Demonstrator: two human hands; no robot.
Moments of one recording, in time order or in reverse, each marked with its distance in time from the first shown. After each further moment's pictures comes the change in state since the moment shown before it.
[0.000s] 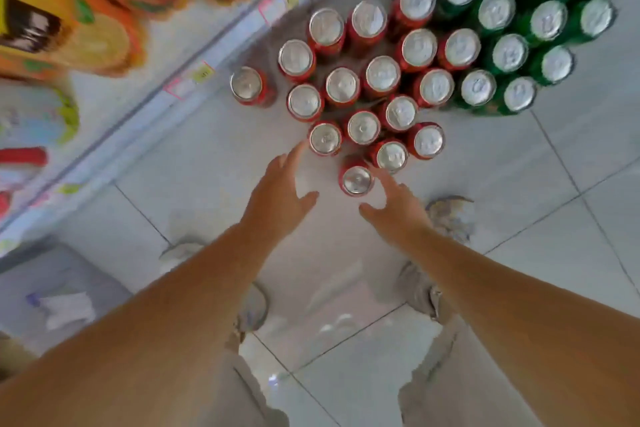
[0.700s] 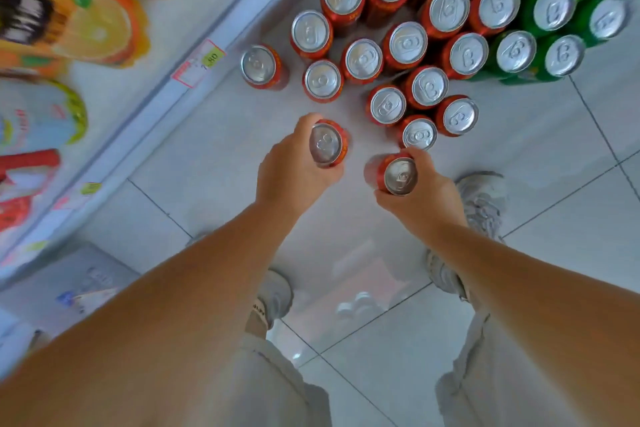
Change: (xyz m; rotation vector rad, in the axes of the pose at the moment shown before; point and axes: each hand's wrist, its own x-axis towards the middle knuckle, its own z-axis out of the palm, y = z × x) left_hand 0.012 0.003 -0.021 0.044 0.153 0.079; right_hand -0.008 -0.005 0.015 0.039 0.239 -0.017
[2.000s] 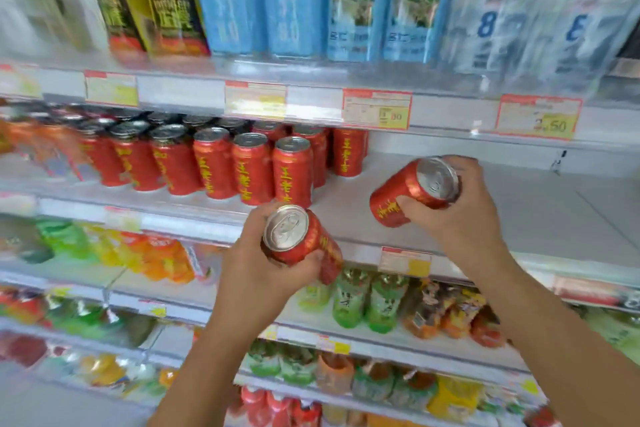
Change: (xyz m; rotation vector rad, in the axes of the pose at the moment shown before) left_hand -0.620 0.122 -0.689 -0.701 1.400 0.236; right_hand -0.685 -0.623 -0.389 0.350 0.146 -1.510
